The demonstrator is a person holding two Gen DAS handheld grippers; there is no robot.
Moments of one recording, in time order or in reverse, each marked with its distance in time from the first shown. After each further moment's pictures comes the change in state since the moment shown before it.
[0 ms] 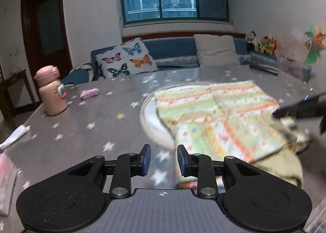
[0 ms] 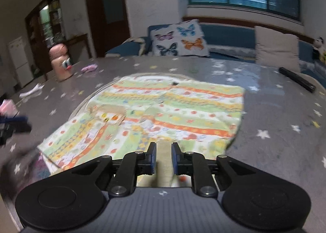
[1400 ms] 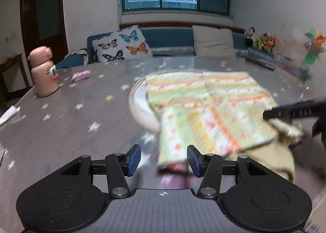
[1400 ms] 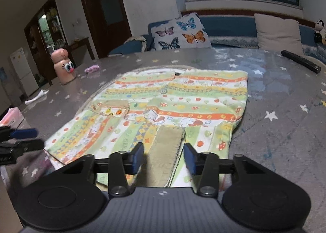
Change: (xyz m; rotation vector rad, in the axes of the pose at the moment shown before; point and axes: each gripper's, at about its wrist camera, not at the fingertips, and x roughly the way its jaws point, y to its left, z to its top) left arm -0.007 0.000 -0.034 -0.036 0.073 -0.005; right arm 0.003 -0.007 -0.014 0.099 0.011 0.046
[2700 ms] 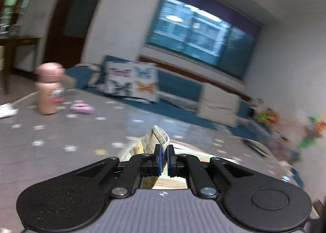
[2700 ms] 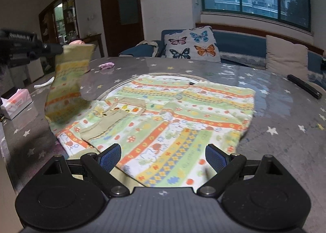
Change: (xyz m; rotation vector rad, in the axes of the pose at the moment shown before) left arm -0.016 -0.008 0.102 -0.320 -0.259 -0.128; right arm -0.032 0.025 -0.014 -0.139 -0.061 -0.006
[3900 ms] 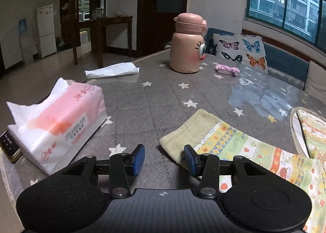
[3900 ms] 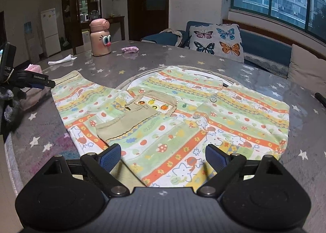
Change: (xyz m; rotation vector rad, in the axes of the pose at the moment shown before) left arm 0.006 0.210 -0.050 -0.107 0.142 0.673; right arm 0.043 0.043 0.017 -0.158 0.077 0.079
